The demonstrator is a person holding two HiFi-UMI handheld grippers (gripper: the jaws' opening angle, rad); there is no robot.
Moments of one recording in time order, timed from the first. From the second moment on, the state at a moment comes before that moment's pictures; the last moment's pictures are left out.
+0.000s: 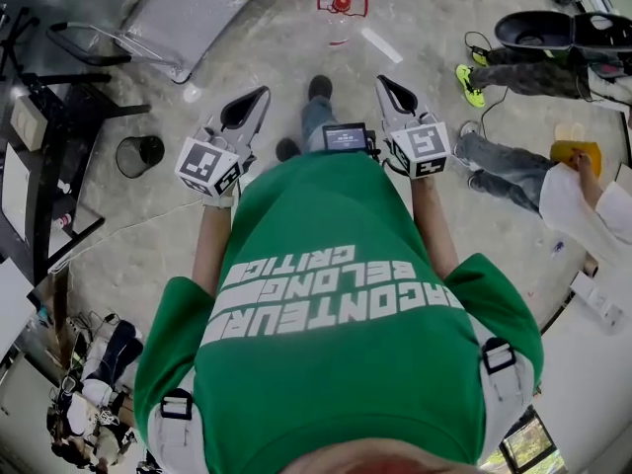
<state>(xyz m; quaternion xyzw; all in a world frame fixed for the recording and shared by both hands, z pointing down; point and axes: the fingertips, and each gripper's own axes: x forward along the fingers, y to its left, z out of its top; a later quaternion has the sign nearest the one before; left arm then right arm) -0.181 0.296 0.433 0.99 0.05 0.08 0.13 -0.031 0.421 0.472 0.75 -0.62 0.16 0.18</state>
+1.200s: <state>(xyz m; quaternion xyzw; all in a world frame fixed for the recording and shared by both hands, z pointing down) 0.022 0.174 0.442 0.98 0.01 0.10 0.19 0.179 0.292 0.513 0.72 -0.64 0.21 0.18</state>
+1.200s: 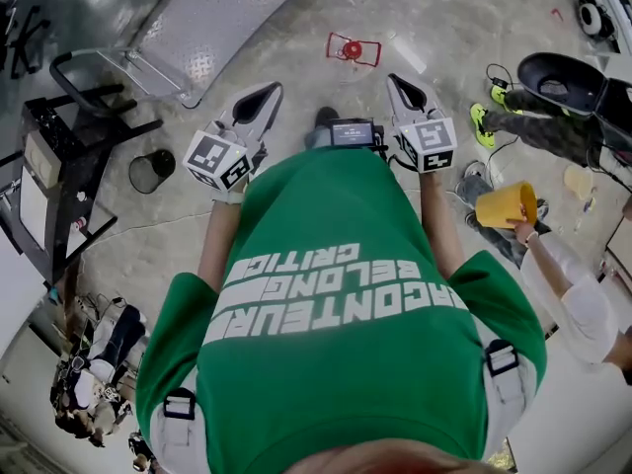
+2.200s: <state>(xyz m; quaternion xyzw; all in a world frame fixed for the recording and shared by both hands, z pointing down) 0.044 0.110 0.454 0.97 0.05 0.09 0.21 0.193 0.239 0.538 0.72 -0.61 0.24 0.21</state>
